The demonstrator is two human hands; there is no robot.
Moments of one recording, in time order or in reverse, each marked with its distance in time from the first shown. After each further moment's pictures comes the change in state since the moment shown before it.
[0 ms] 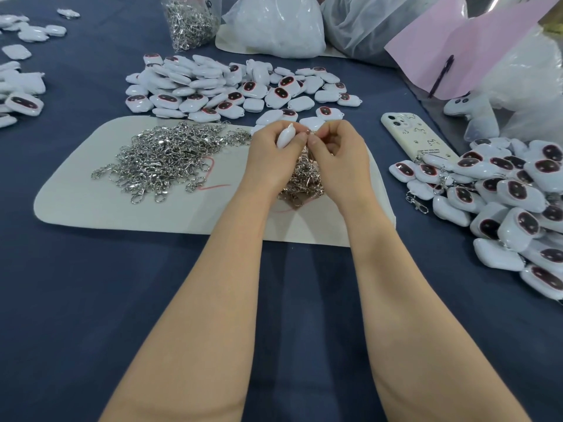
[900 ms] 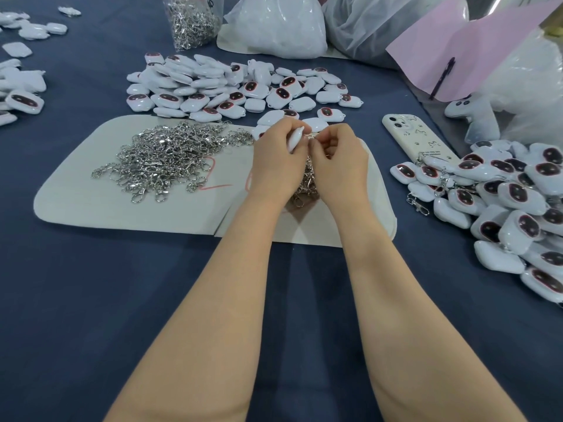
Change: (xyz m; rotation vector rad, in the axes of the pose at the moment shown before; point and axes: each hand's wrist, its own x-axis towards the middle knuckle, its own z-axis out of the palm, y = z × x) left_hand -0.001 -0.004 0.006 0.300 0.083 0.175; right_hand -0.003 0.000 0.006 -0.149 0.082 -0.006
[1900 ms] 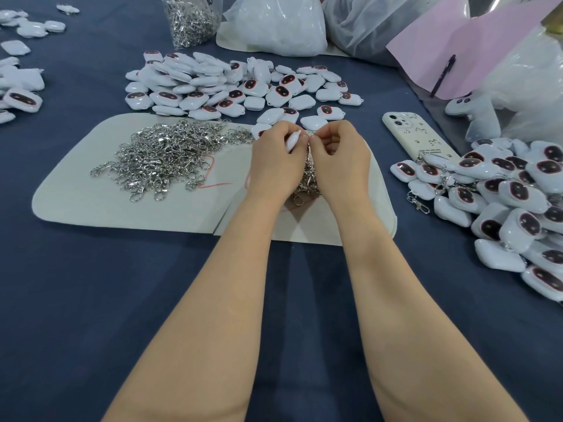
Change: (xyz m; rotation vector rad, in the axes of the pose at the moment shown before) left_hand 0.001 -0.005 0.001 0.079 0.010 -0.029; right_hand 0.001 -0.001 0.001 -0.002 0.028 0.012
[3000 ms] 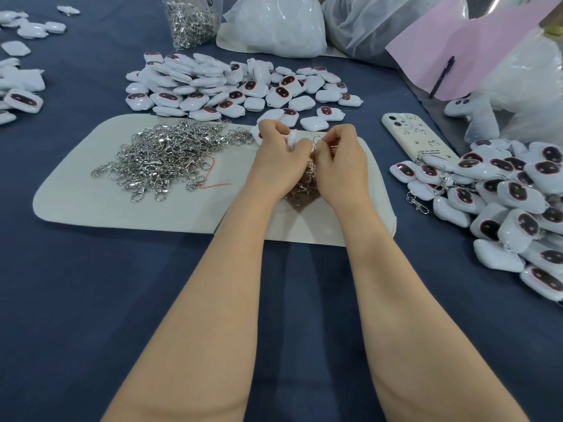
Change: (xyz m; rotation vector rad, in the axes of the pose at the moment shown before) left_hand 0.000 0.005 -0.005 -0.123 -0.164 -0.195; right_hand 0.000 0.009 -0.002 -0.074 -0.069 -0.051
